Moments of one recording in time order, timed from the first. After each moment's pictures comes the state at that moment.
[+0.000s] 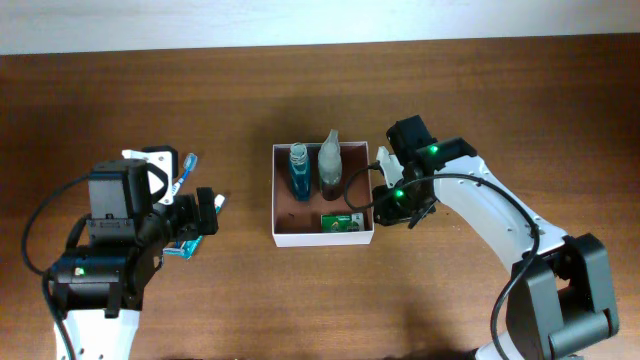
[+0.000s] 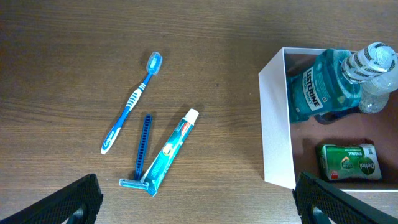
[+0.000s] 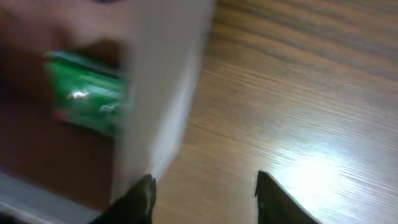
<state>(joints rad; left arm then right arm) -0.02 1.03 1.12 -0.96 0.03 -0.08 0.32 1.73 1.22 -0.98 -0.22 0.12</state>
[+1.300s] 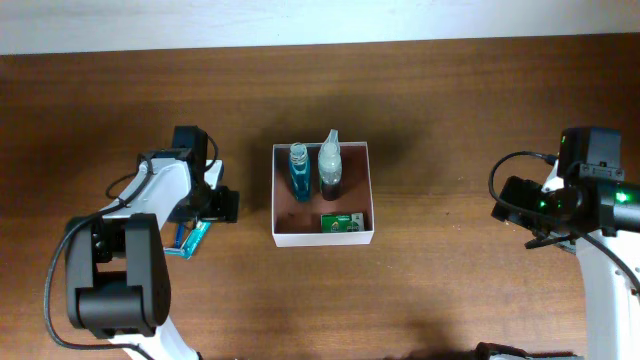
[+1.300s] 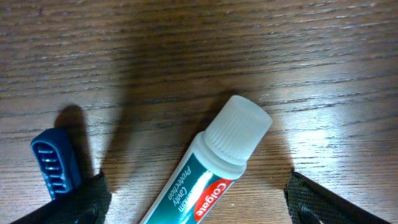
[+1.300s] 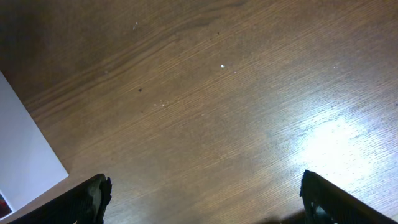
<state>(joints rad) -0.02 1.91 1.17 -0.81 -0.01 0.04 -0.22 1.23 1.26 -1.29 0.04 0.29</state>
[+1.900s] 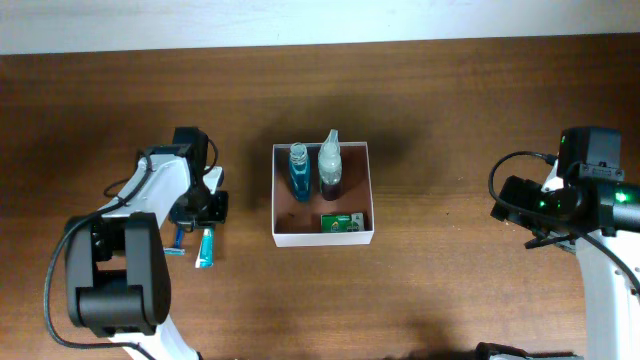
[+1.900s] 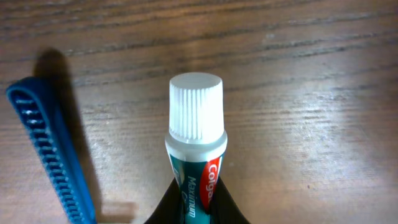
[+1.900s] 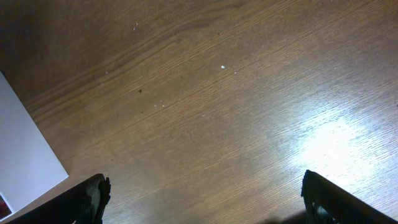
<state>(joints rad) -0.02 1.91 1.21 -0.95 -0.01 0.05 -0.22 1.23 1.26 -1.29 0.04 0.29</state>
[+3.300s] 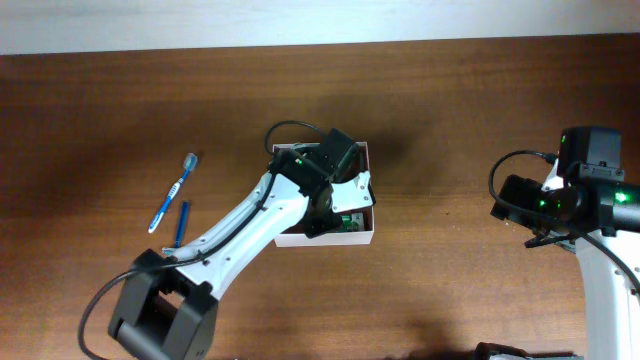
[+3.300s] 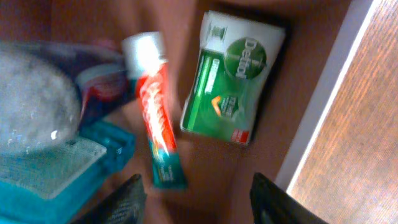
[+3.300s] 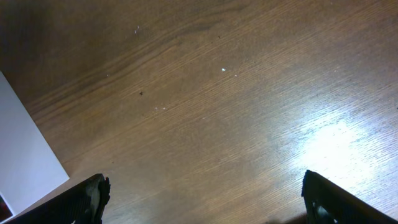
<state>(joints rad) -0.67 1.80 1.41 -0.97 -0.01 0.64 -0.22 1.23 1.26 -1.28 0.04 0.29</state>
